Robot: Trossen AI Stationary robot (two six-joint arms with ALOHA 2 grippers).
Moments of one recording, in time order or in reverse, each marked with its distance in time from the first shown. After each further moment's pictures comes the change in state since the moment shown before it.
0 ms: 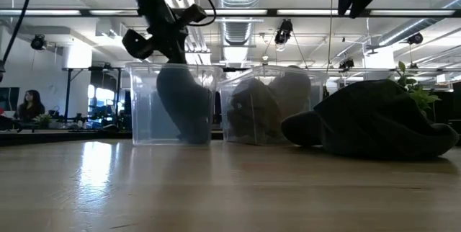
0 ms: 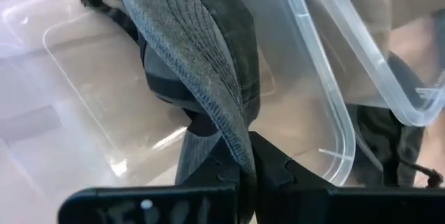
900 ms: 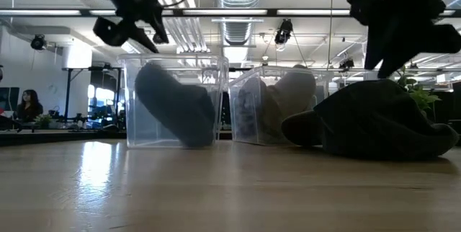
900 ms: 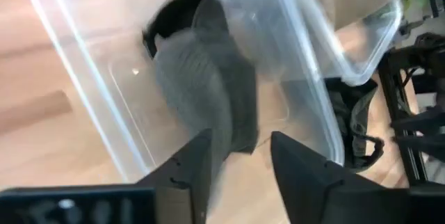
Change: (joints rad) left arm 0.011 -0.314 -0.185 0.038 0.036 0.013; right arm 0.110 -0.187 -0.598 0.673 -0.209 0.142
